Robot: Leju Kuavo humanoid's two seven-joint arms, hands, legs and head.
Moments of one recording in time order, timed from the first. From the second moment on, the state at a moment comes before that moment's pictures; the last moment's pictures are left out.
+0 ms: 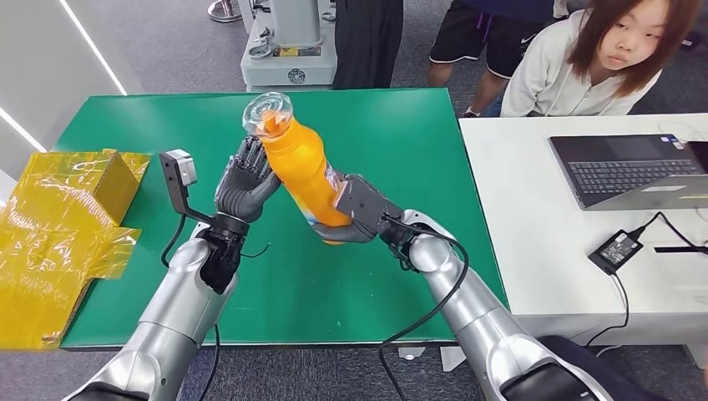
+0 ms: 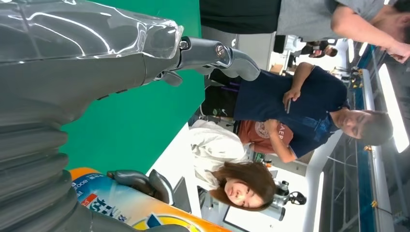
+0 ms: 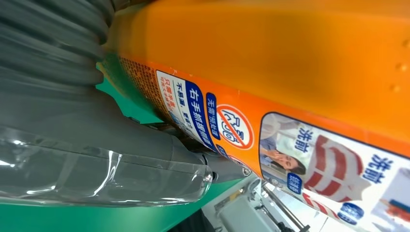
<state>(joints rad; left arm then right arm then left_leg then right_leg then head) -0.64 -0.13 -0.35 -0.80 0.30 -0.25 -0.32 -0.67 0.14 0.48 -0.92 0.32 0.35 -0.48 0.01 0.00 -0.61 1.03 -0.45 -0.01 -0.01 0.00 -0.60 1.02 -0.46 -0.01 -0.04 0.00</state>
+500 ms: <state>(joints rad) -0.60 -0.09 -0.34 -0.87 0.26 -0.16 -0.39 -0.63 0.10 0.35 -0.92 0.27 0.29 -0.54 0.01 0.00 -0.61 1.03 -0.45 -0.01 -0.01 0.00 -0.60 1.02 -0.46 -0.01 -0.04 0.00</state>
